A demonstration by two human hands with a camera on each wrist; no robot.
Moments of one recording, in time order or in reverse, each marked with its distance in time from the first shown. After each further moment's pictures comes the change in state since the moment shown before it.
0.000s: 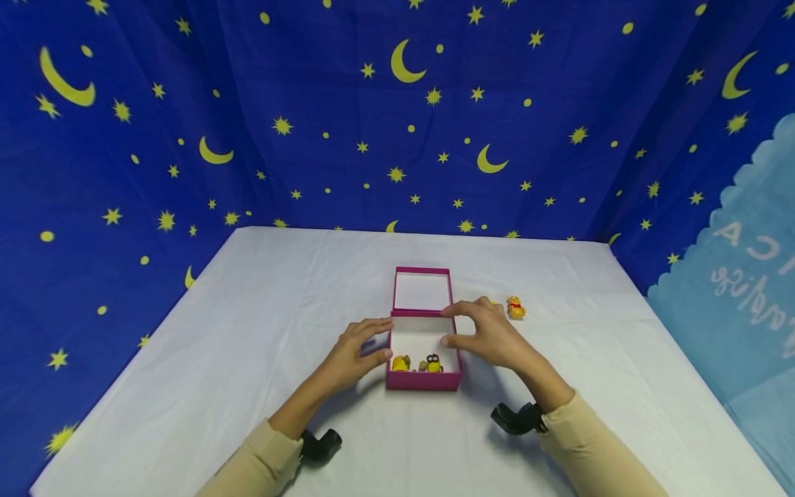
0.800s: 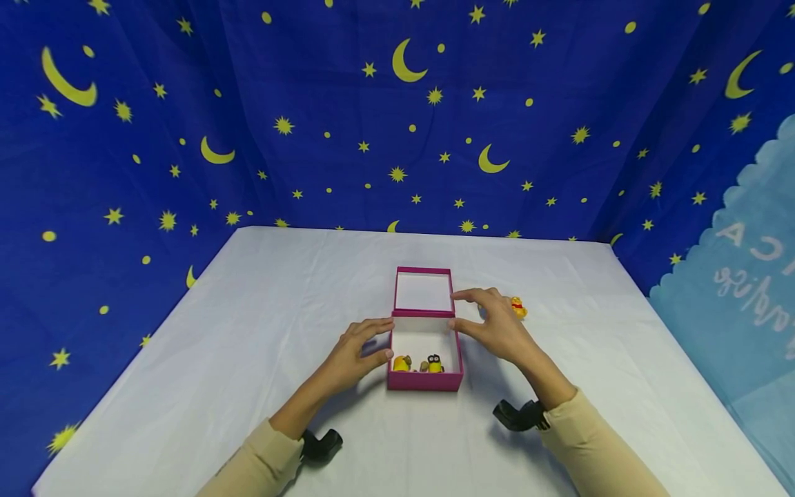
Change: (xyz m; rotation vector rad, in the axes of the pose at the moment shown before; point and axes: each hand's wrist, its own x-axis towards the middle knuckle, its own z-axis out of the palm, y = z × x) left_hand 0.000 0.000 0.000 -0.015 0.003 -0.014; right_hand 0.005 0.004 -0.006 0.087 0.129 0.045
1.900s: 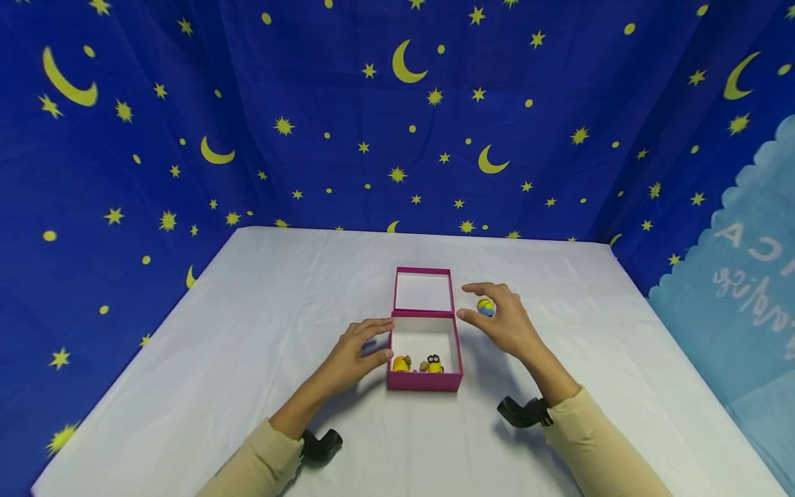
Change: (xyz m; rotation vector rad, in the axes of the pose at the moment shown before) left_hand 0.000 0.000 0.000 -0.008 -0.010 -0.007; right_hand 0.004 0.014 -0.005 0.049 0.103 -0.010
